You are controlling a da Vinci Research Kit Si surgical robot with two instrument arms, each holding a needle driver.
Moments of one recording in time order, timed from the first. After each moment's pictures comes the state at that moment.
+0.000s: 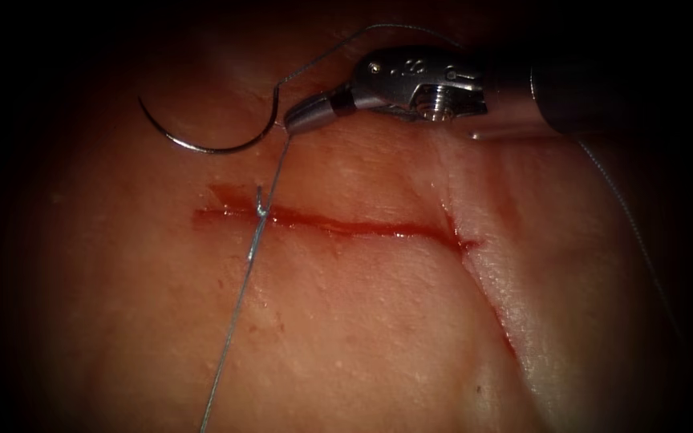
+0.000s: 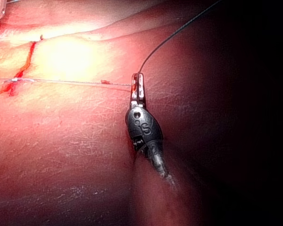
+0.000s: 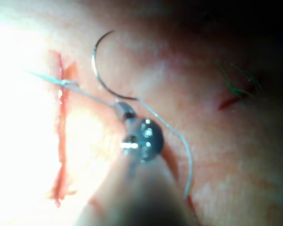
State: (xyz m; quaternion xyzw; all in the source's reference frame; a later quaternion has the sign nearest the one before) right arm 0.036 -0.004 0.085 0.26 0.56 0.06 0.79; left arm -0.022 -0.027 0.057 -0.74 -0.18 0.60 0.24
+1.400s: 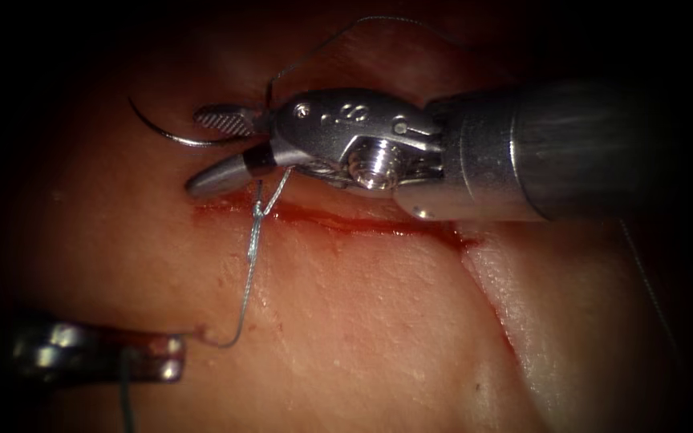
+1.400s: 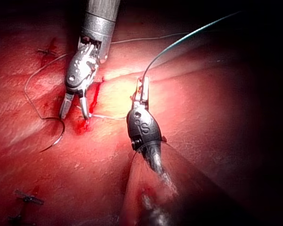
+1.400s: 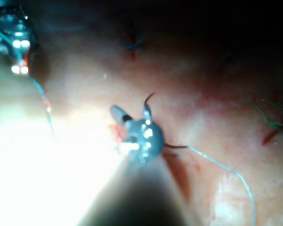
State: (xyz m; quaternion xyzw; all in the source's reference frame) right arm 0.043 -0.011 0.071 0.18 0.58 0.21 0.76; left arm -0.024 -0.008 0.053 -0.73 -0.16 0.64 0.20
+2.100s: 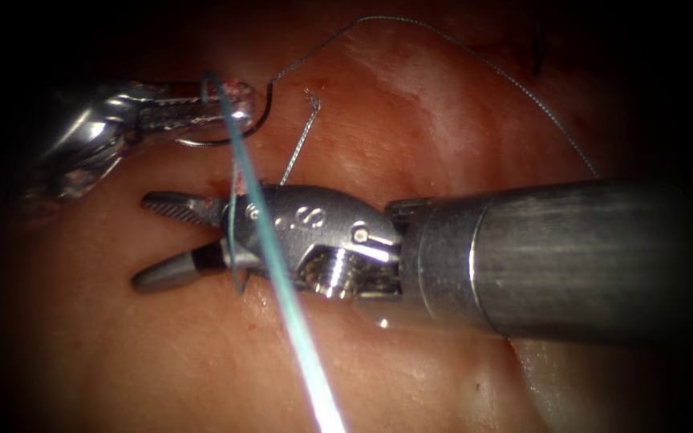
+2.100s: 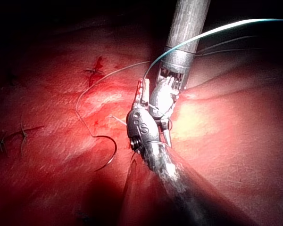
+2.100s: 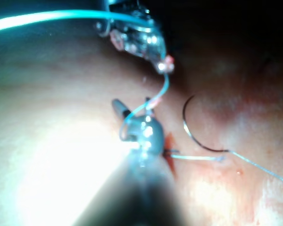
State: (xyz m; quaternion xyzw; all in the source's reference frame) right arm 0.045 -0.016 0.067 0.18 0.62 0.22 0.73; left arm -0.026 0.004 0.058 -0.73 -0.13 0.65 0.18
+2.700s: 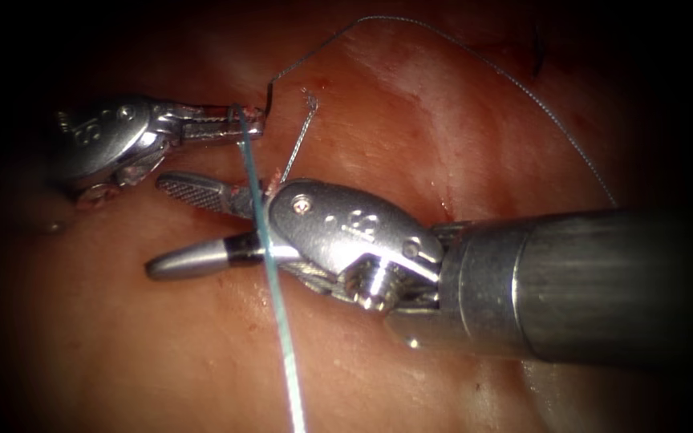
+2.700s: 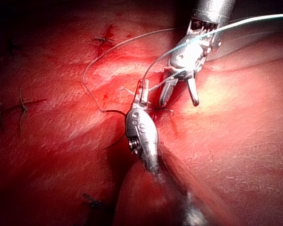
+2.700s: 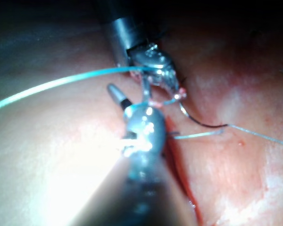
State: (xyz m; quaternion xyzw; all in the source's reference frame) right arm 0.041 -0.015 0.067 0.21 0.69 0.25 0.64; left arm -0.024 0.003 0.070 -0.73 -0.12 0.65 0.16
